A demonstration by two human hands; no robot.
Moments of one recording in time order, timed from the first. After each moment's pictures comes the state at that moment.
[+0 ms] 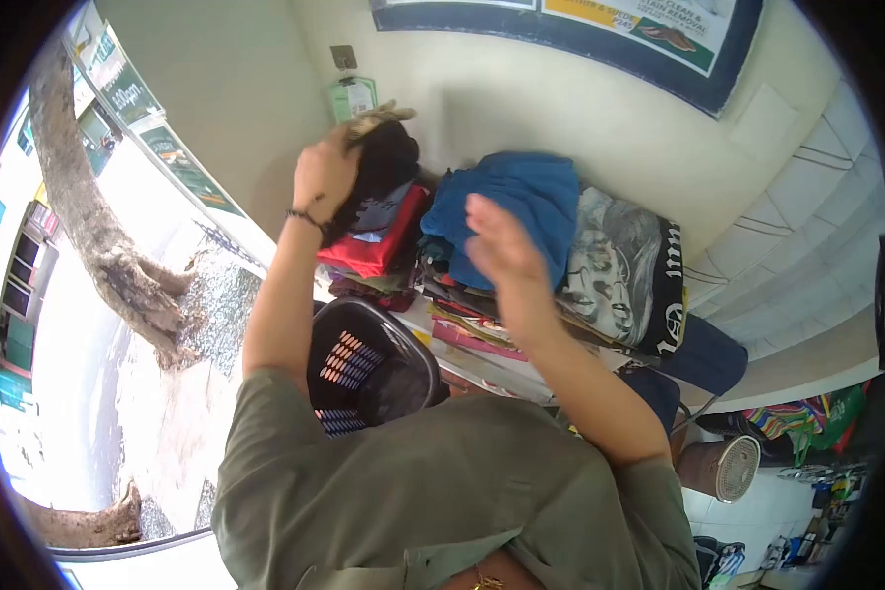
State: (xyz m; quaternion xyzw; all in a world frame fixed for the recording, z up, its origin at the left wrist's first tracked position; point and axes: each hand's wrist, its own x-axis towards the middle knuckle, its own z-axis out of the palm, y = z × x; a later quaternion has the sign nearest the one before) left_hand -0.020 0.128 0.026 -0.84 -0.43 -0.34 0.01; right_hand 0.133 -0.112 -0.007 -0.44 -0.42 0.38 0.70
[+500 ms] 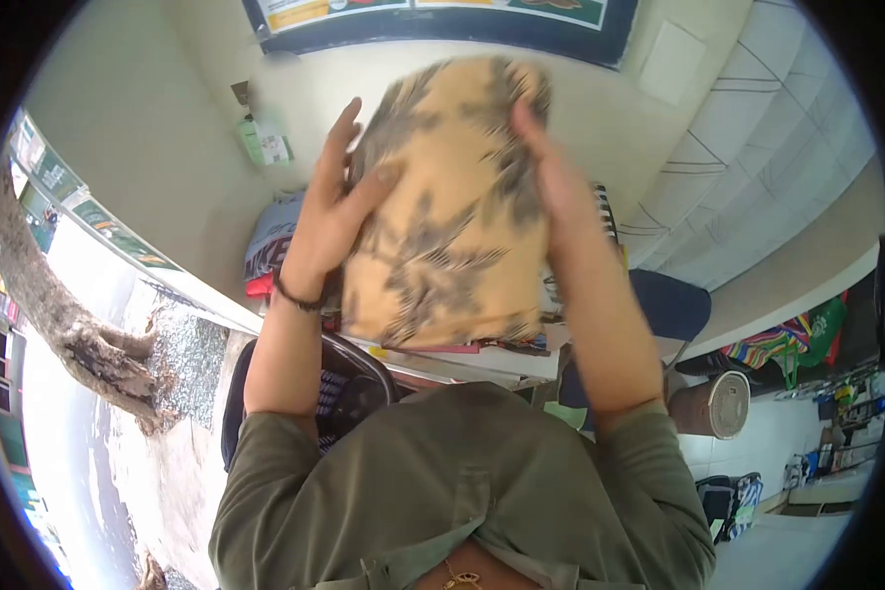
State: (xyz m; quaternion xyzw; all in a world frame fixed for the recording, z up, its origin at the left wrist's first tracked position) left_hand 0.062 0.006 0.057 -0.77 -0.11 -0.41 -0.48; right_hand 0.234 -0.129 0.083 -0.31 -0.24 0.47 0.79
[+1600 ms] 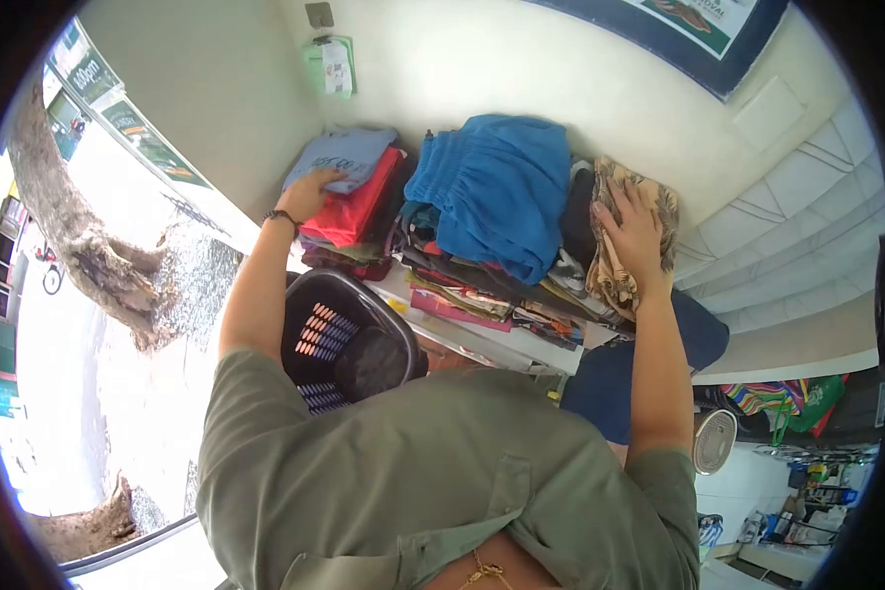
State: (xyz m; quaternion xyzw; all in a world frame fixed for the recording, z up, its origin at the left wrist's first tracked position) left_hand -0.083 0.218 -0.147 -0.93 -0.34 -0.12 -0.10; right_hand 0.341 -0.155 -0.066 -0.85 -0.49 -0.07 0.19
